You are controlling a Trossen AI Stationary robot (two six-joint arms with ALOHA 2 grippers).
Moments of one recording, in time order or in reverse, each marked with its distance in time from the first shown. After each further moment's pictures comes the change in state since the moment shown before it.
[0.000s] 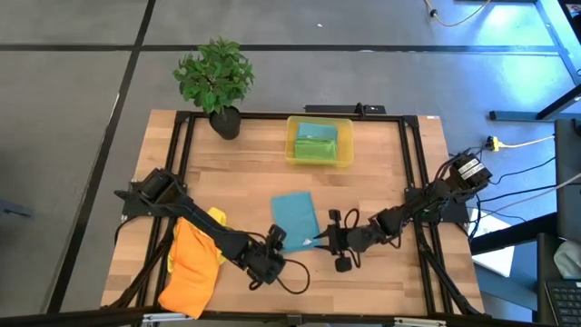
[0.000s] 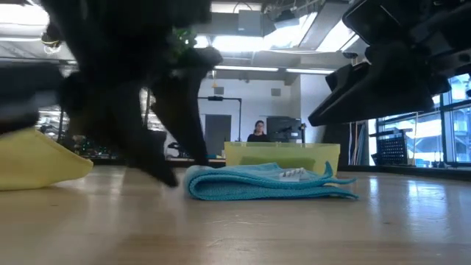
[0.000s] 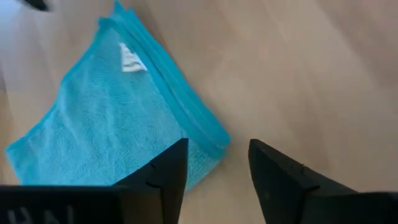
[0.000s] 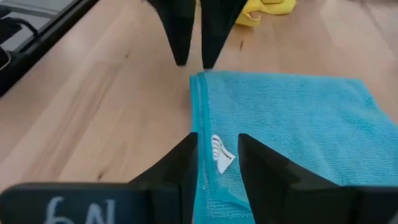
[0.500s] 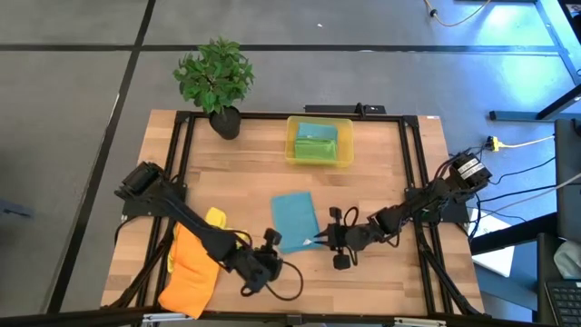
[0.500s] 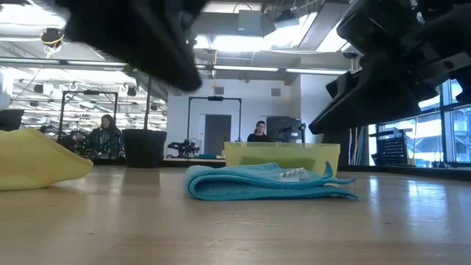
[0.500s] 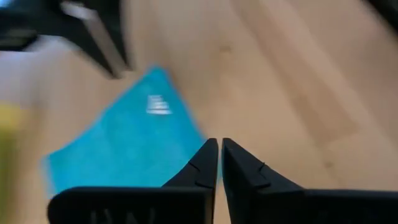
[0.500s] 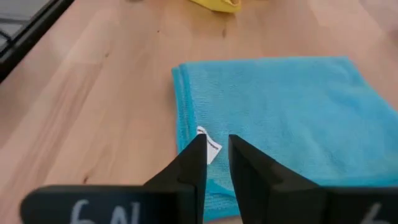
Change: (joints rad) left arm -0.060 -0.125 -0.001 0.045 -0.033 -0.106; right arm -0.014 0.000 0.000 -0.035 0.013 0.081
